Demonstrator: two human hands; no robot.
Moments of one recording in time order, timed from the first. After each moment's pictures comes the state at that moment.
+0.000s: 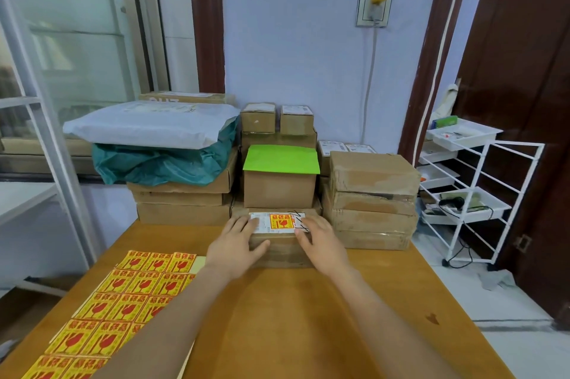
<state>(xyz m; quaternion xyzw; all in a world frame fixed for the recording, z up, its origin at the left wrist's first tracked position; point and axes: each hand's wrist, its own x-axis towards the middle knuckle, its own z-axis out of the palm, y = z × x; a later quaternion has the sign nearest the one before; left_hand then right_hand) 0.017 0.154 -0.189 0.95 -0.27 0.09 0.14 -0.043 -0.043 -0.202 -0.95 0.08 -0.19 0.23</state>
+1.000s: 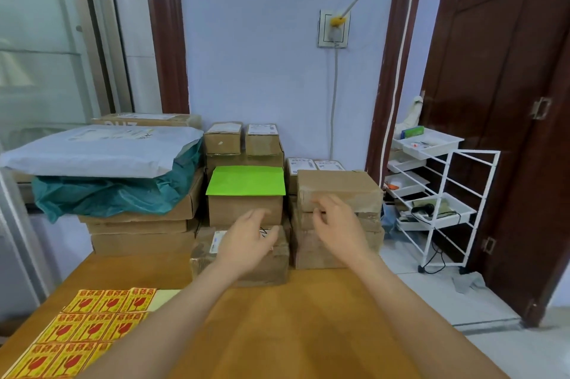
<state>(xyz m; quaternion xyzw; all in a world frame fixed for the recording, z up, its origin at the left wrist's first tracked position) -0.011 0.074 -0.118 0.87 -0.33 0.13 0.32 -0.094 -0.094 -0.098 -0.92 0.08 -0.32 0.22</state>
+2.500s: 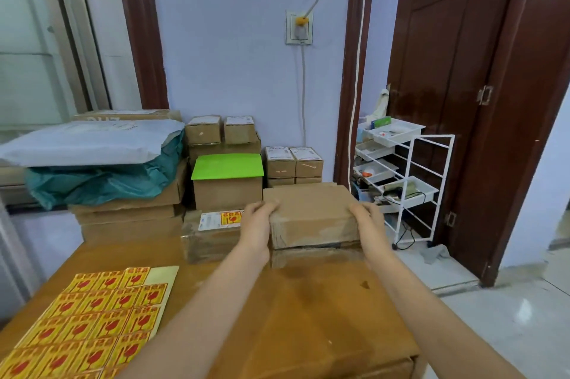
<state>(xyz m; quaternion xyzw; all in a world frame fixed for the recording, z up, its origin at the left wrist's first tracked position) -0.100 0.048 -0.108 0.57 -0.07 -0.18 0.80 -0.197 -0.116 -0.136 -0.65 0.26 -0.36 0.62</state>
